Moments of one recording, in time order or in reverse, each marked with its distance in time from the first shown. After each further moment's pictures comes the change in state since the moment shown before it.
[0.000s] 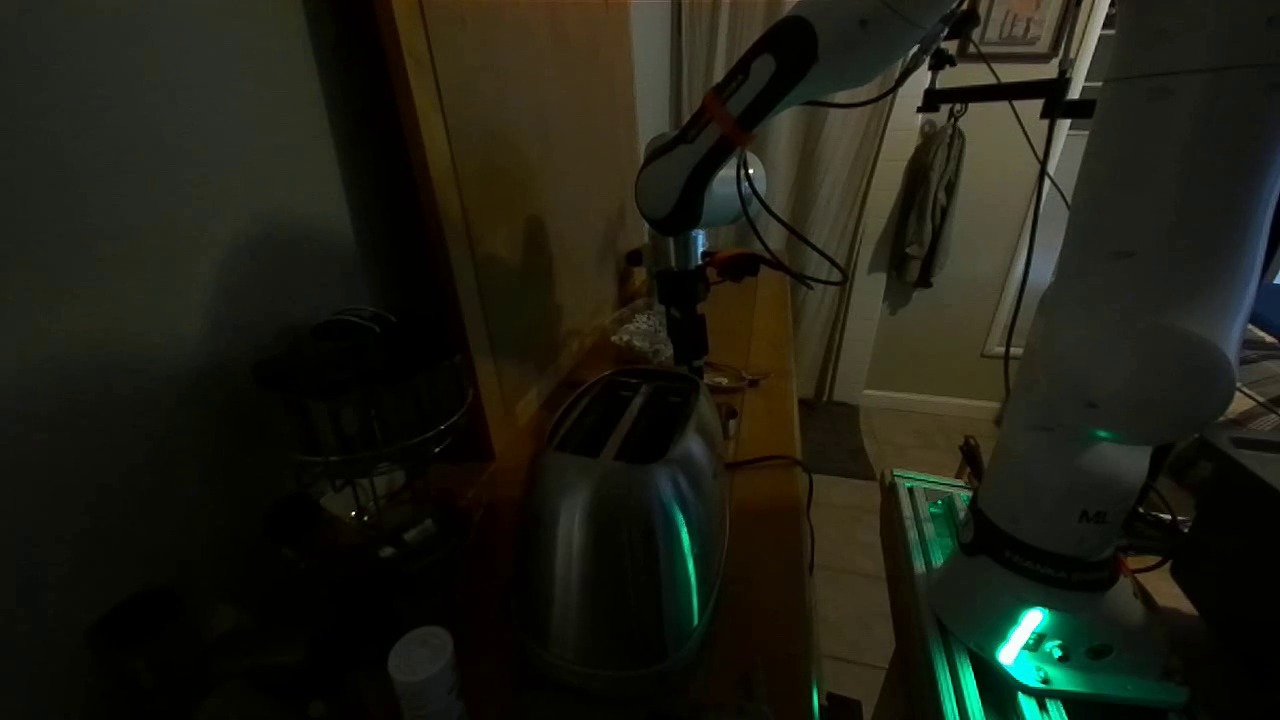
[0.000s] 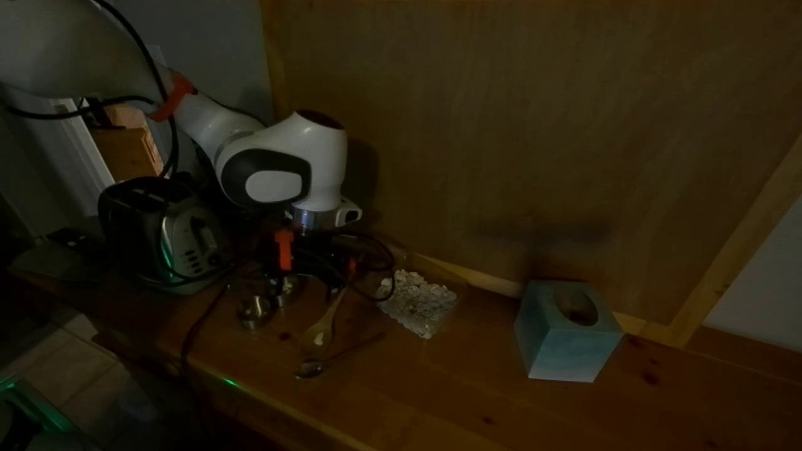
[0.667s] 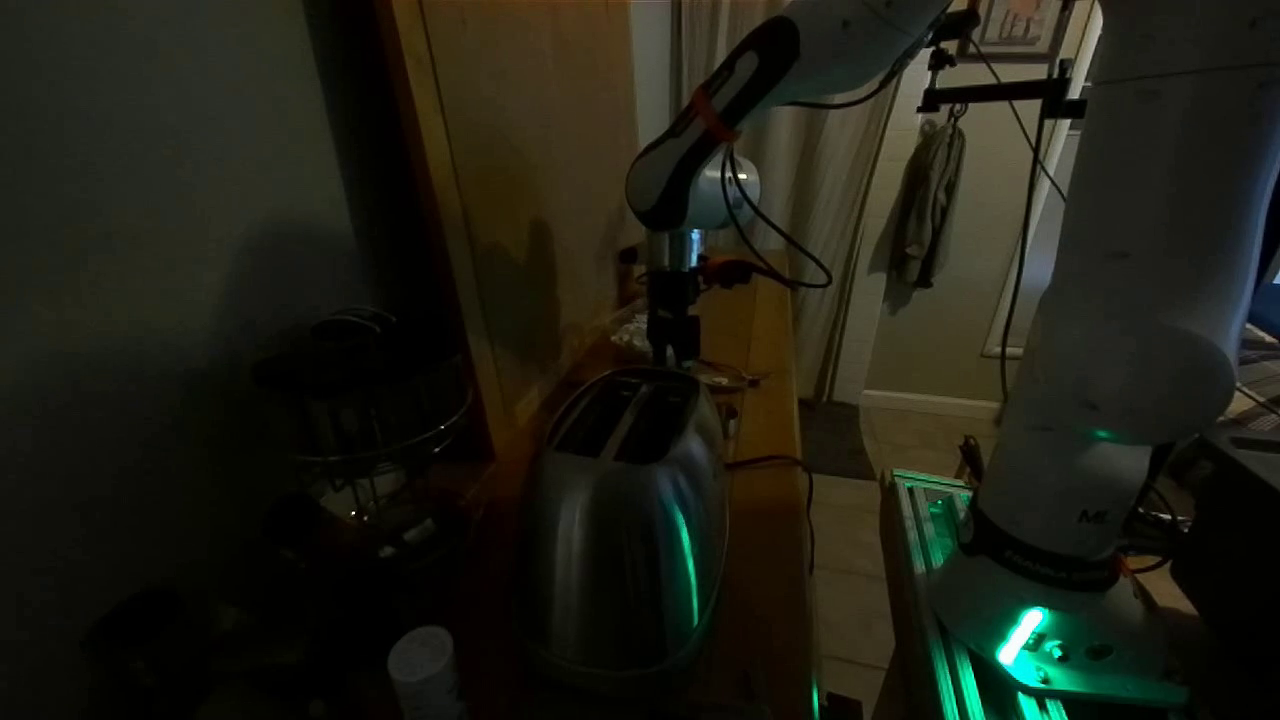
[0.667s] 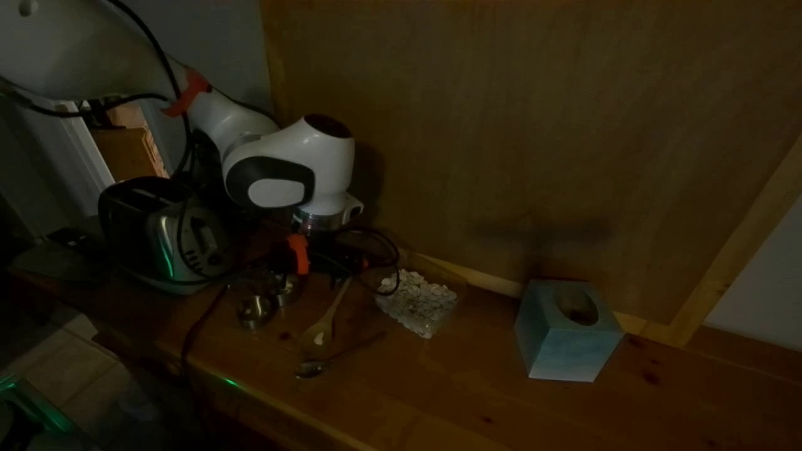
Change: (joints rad) arm -0.002 0.030 0.002 0.021 0.159 0.036 -0.262
